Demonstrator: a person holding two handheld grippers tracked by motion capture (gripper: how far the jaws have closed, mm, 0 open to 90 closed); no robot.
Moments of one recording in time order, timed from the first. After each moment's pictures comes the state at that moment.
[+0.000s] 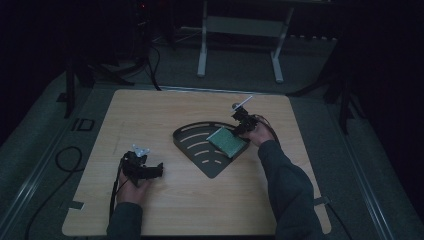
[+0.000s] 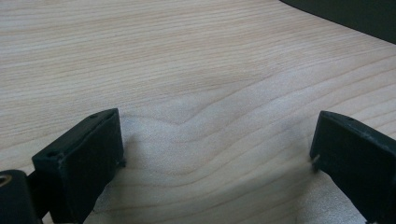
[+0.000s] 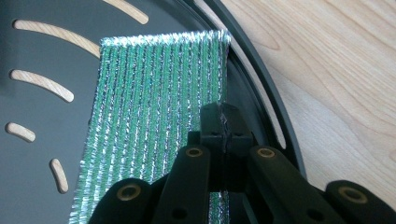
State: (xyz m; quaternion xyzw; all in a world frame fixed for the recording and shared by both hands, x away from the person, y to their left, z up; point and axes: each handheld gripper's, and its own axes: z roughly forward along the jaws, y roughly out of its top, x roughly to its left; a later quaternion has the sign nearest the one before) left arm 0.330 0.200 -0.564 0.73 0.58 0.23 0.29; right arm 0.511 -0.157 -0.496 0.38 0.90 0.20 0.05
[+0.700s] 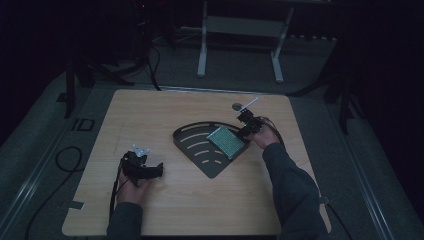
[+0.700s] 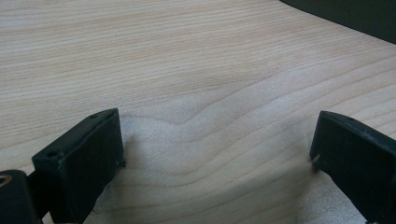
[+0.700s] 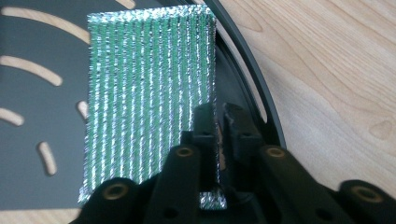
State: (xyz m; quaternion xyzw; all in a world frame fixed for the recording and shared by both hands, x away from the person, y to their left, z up) left arm 0.330 0.200 -0.564 0.73 0.58 0.23 0.29; right arm 0.503 -0.176 -0.493 0.39 0.90 0.21 0.06
